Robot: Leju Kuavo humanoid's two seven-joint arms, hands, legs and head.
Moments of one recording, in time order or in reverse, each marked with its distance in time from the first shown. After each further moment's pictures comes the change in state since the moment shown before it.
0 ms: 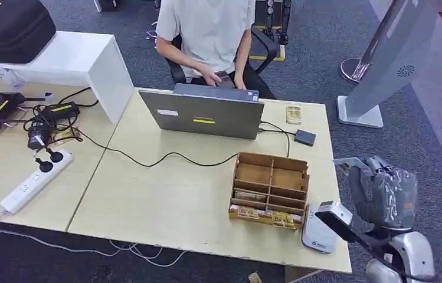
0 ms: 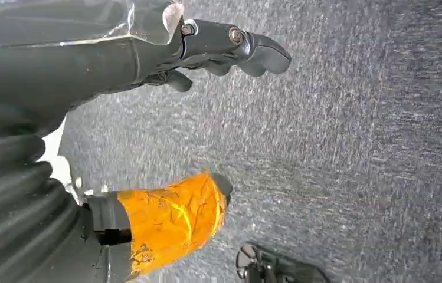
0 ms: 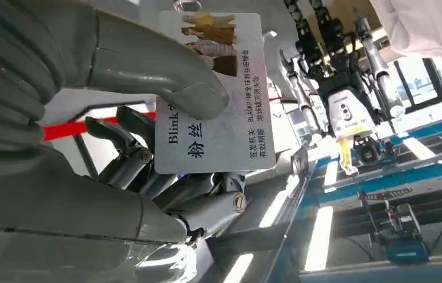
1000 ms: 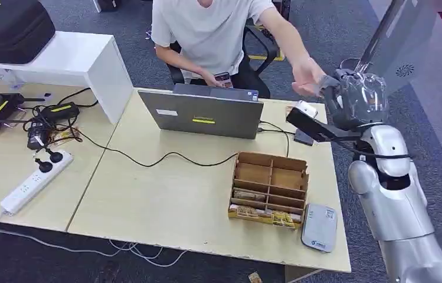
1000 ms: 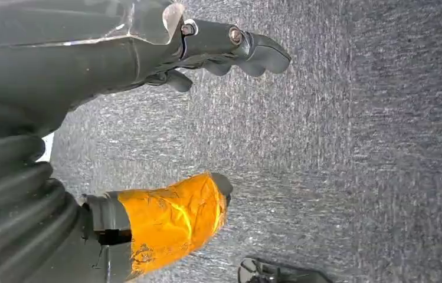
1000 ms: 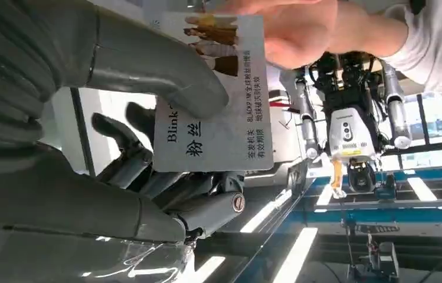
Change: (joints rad) left arm 0.003 0.020 -0.077 0.000 -0.067 -0.049 -0.034; right arm -0.685 0.036 0.229 0.412 0.125 0.296 0.226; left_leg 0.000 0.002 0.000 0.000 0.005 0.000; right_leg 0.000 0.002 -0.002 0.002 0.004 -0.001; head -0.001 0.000
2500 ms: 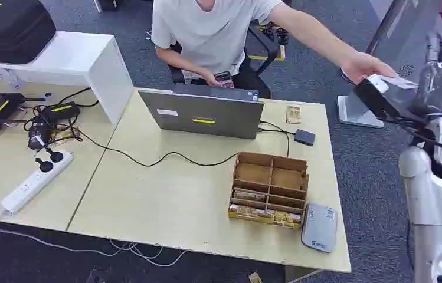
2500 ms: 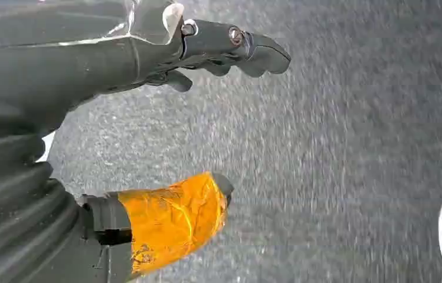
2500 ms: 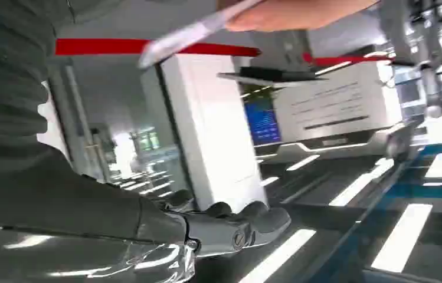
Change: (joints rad) left arm 0.003 0.018 -0.029 -0.010 0.002 0.116 -0.010; right arm -0.057 -0.064 -0.228 0.128 0.110 -0.075 0.029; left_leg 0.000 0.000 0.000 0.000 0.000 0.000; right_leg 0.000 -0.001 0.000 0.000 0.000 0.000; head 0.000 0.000
